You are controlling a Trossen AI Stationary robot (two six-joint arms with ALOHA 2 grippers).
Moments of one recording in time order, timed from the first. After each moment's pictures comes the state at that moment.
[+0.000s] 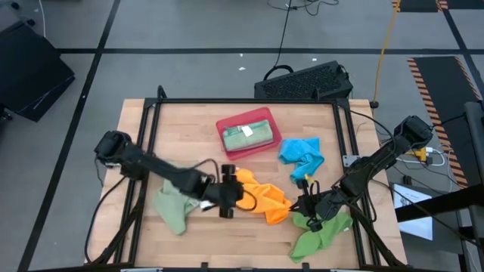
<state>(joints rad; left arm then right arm) -0.36 1.74 1.25 -0.40 -0.36 -0.05 0.69 1.25 0.57 -0.10 0.37 0.22</state>
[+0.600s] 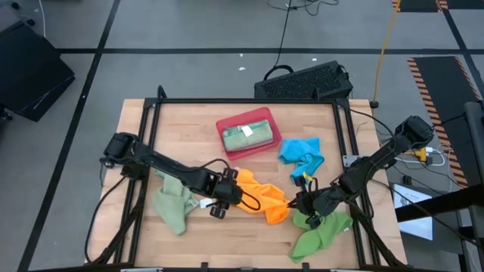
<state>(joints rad) -0.31 1.83 1.25 -0.56 -0.14 0.10 0.64 1.23 0.57 -0.11 0.36 0.06</state>
